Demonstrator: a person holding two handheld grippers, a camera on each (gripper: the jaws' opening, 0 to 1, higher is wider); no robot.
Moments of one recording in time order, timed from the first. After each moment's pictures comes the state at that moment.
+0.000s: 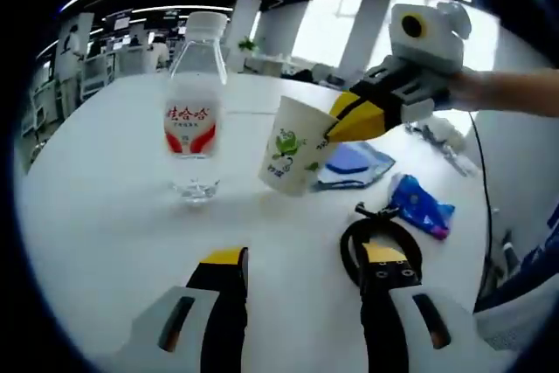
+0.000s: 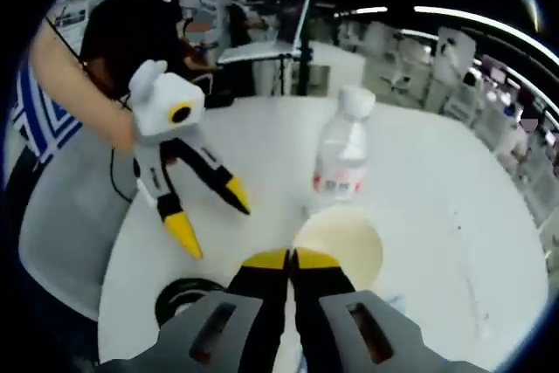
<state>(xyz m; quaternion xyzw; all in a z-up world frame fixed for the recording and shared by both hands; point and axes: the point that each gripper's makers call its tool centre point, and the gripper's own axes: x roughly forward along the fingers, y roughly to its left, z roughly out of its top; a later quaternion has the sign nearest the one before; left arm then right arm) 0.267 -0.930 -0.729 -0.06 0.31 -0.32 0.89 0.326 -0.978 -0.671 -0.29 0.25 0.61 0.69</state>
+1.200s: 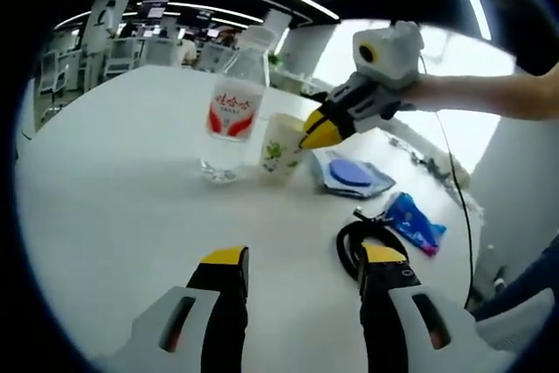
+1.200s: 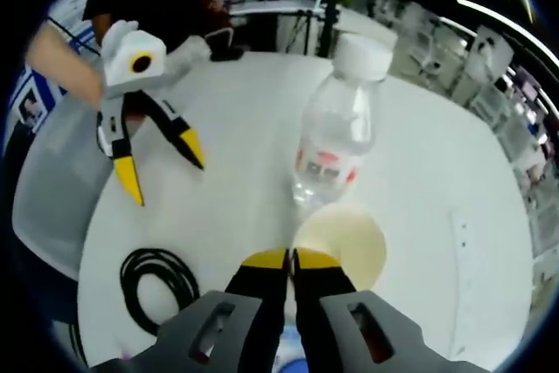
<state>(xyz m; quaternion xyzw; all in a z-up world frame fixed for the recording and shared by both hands) 0.248 -0.913 -0.722 -0.13 0.29 -0.29 0.90 0.353 -0.968 -0.703 -0.34 0.30 0.62 0.64</state>
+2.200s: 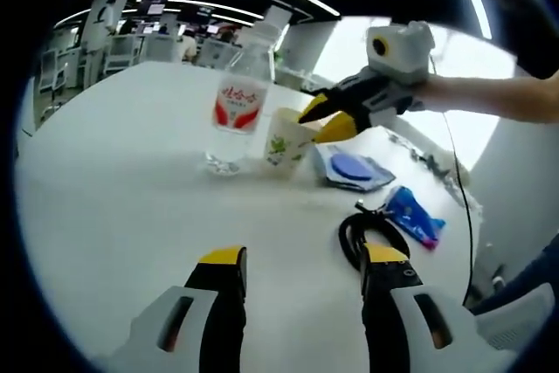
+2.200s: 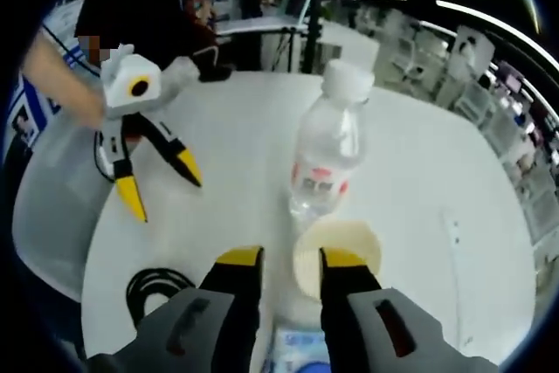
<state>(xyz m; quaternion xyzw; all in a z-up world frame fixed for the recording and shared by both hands) 0.242 -0.907 -0.727 -0.13 0.29 -0.29 0.90 0.349 -0.967 -0.685 -0.30 0.27 0.61 0.68</state>
